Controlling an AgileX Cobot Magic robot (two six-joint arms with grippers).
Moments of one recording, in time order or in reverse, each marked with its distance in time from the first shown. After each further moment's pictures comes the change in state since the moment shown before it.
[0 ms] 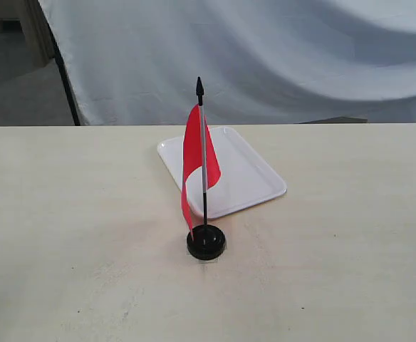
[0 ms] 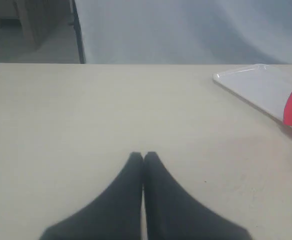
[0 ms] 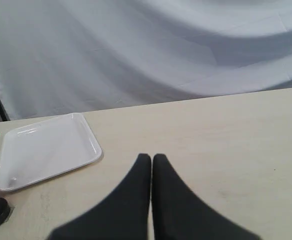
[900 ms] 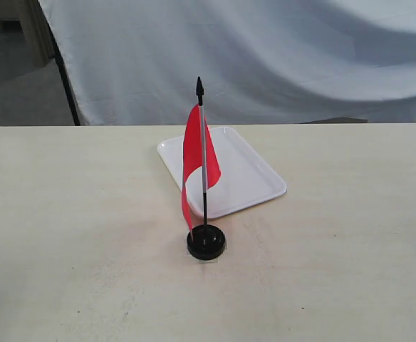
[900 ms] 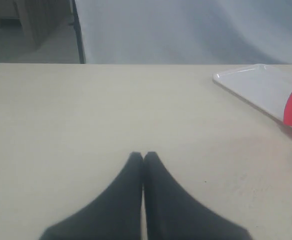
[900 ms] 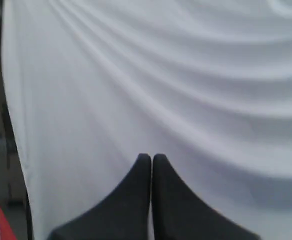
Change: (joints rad) left arm 0.000 0.000 0.000 0.000 0.000 0.000; right arm 0.000 0.000 0.000 0.000 -0.512 0.000
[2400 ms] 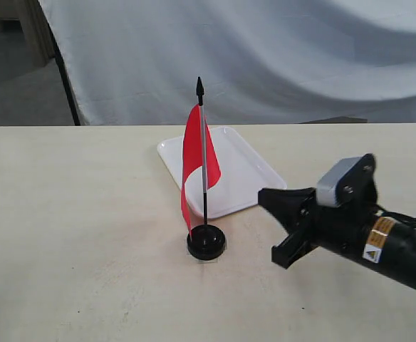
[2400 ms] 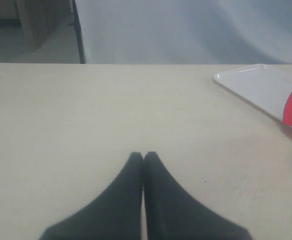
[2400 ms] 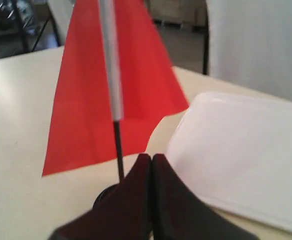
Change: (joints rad) left arm 0.000 0.000 0.000 0.000 0.000 0.000; right arm 0.163 1.864 -0.484 -0.590 -0.854 -0.066
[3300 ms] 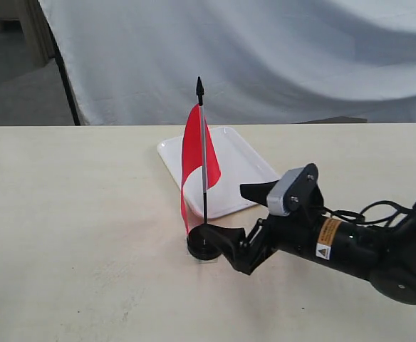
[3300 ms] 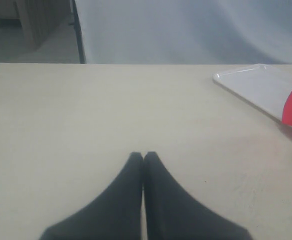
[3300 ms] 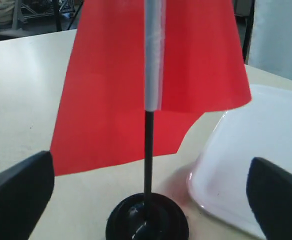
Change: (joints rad) left arm 0.000 0.000 0.000 0.000 0.000 0.000; right arm 0.118 0.169 -0.156 0.013 0.020 -0.024
